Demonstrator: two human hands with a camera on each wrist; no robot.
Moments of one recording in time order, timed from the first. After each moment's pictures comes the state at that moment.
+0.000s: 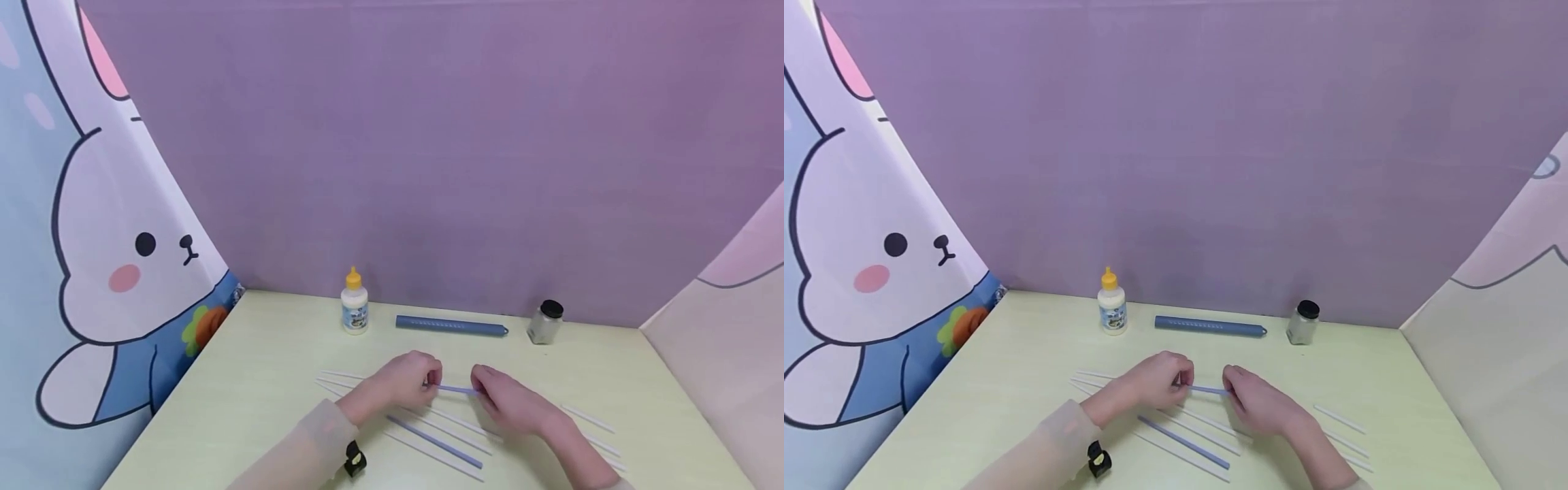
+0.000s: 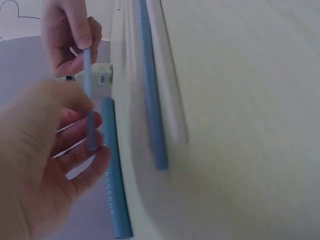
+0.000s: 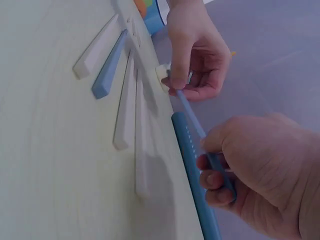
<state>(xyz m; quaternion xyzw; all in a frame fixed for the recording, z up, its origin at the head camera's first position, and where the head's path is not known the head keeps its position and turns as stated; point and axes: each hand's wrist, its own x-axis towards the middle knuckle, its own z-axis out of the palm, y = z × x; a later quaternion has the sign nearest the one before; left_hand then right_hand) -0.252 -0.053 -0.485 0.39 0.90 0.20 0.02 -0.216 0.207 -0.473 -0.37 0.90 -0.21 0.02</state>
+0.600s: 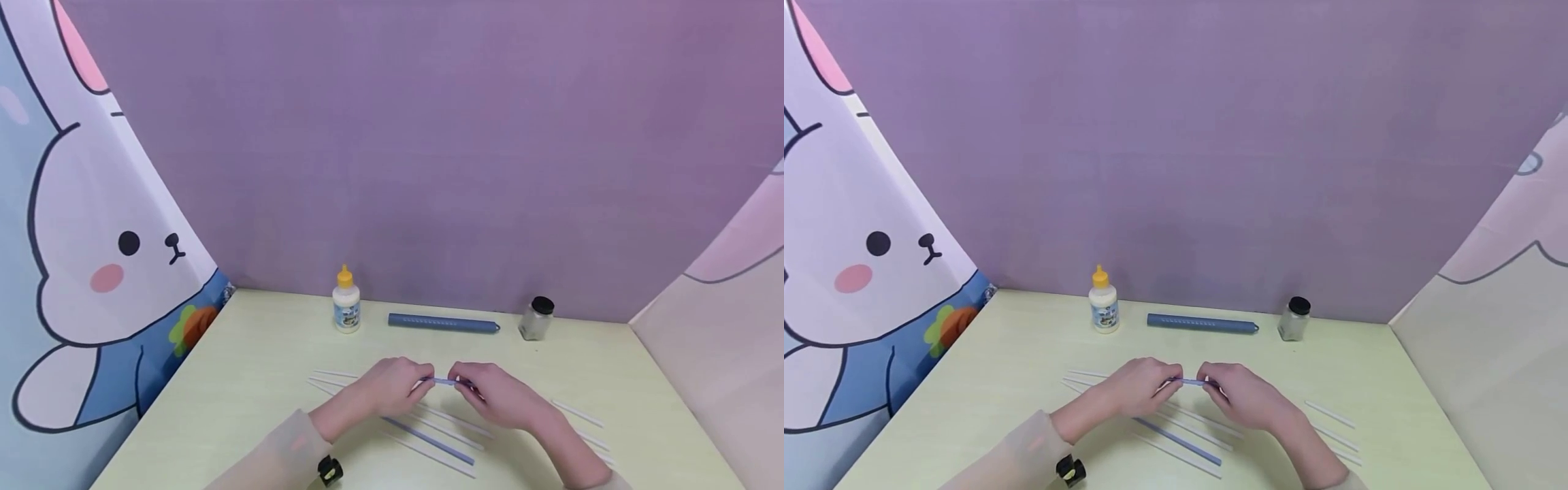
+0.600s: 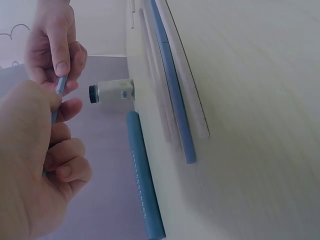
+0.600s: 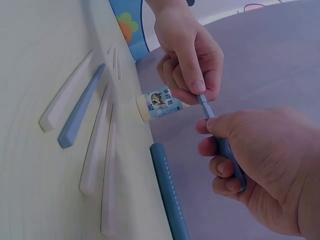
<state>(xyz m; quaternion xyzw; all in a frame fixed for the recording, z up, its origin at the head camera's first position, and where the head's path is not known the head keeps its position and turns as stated) -0.227 -0.065 -0.464 0.42 0.89 0.18 -0.02 -0.207 0.189 -0.441 -0.40 0.88 -0.25 0.00</state>
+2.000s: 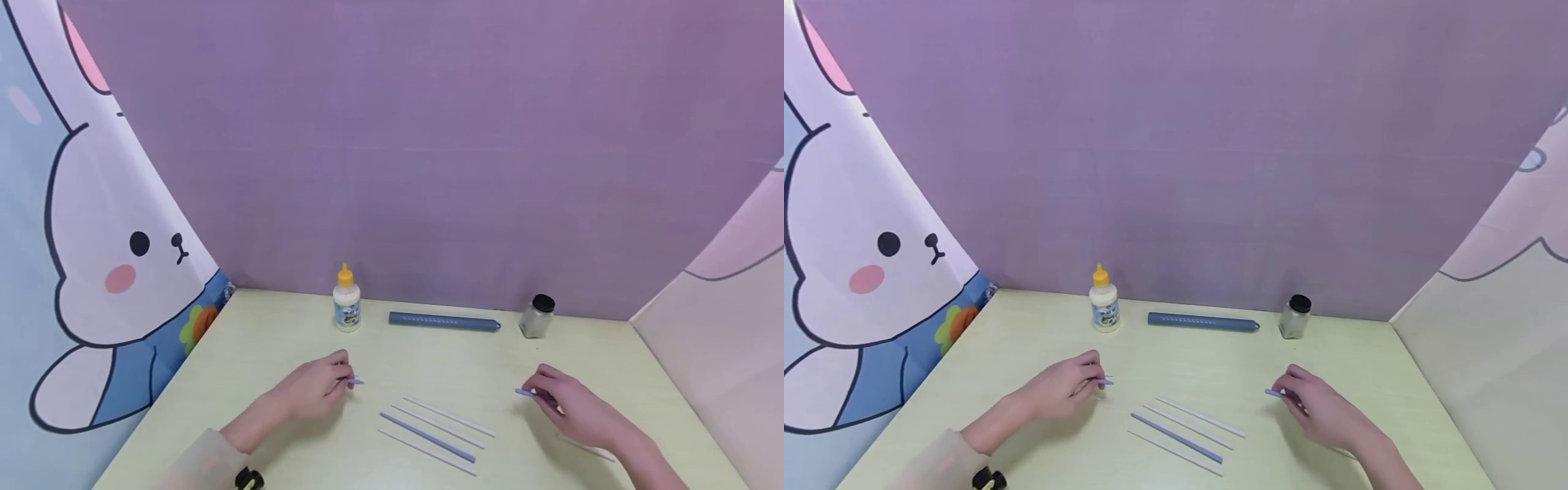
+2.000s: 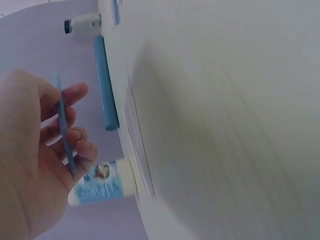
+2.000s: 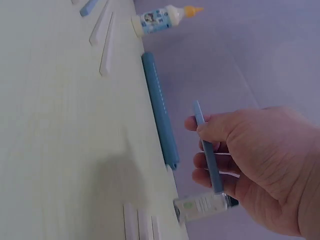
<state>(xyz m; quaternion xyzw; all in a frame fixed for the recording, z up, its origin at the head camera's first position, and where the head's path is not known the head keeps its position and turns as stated) -0.213 -0.199 -0.480 0.35 0.91 0.20 -0.03 -0.182 0.298 -0.455 -0.37 0.90 -0.21 -0.12</state>
